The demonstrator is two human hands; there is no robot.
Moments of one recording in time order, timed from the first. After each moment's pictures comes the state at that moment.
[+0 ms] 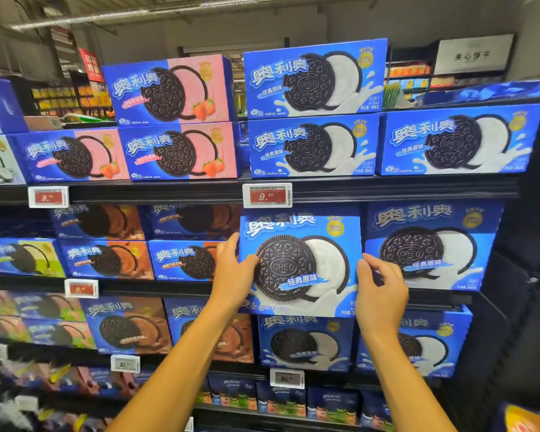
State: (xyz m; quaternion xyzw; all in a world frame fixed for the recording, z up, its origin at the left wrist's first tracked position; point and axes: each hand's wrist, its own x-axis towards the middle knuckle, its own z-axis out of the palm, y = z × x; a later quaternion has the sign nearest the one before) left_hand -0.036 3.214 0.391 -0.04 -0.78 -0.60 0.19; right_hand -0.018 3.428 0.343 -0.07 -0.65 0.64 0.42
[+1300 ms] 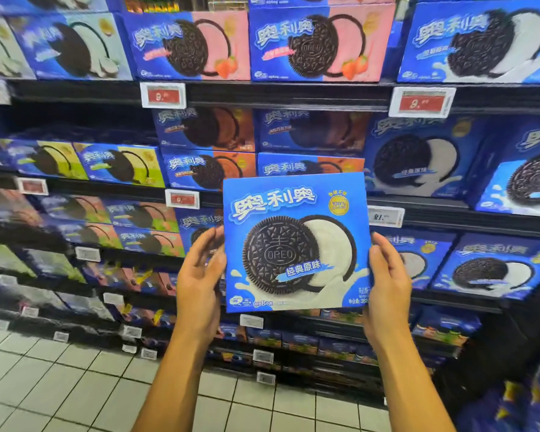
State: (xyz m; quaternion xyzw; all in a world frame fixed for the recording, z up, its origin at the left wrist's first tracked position) left_hand 0.080 2.965 0.272 -0.03 -0.49 -0.85 0.20; right_hand 0.074 3.209 0.273 -0.05 -0.54 0.81 0.22
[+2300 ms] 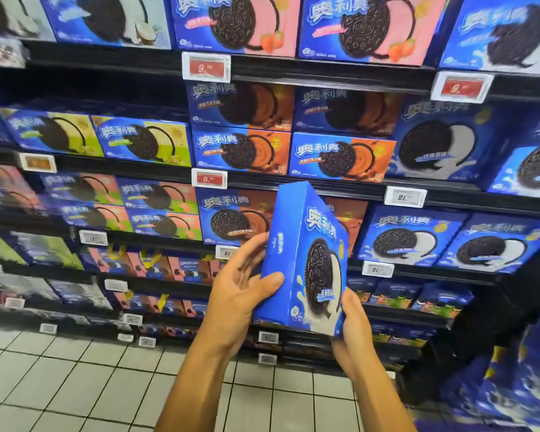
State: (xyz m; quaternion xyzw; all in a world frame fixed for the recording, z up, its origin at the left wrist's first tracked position) left_hand 0.139 2.912 0.272 -0.13 -0.52 -0.85 0.02; right_hand 0.116 3.112 0.160 -0.18 -0.50 0.85 0.05
